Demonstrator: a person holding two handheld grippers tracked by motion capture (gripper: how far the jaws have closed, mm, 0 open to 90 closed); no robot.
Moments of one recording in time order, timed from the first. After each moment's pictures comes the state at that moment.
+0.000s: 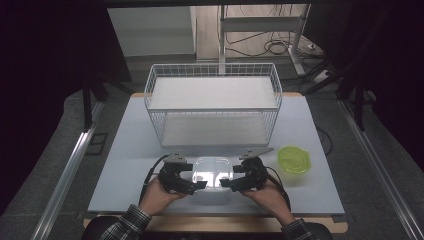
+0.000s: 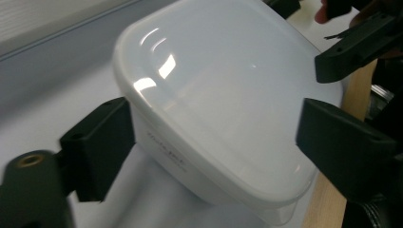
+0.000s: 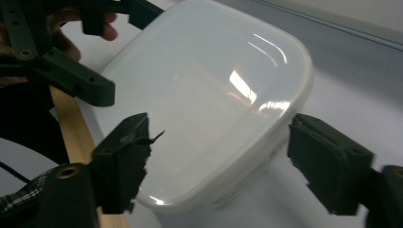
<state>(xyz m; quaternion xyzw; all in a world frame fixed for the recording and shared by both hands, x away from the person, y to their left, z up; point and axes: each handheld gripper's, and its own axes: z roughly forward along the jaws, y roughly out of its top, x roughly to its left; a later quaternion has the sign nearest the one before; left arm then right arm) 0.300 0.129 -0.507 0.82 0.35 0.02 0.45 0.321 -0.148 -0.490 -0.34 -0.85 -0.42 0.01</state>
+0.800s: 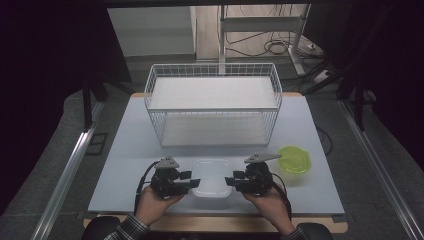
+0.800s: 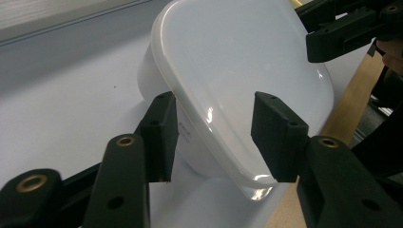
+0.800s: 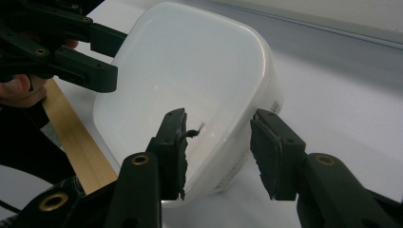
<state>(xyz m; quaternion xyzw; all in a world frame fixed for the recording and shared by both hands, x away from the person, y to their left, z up) 0.272 0.140 -0.496 0.80 0.40 0.03 0.45 0.295 -0.154 -0.476 -0.39 -0.82 -0.42 -0.03</state>
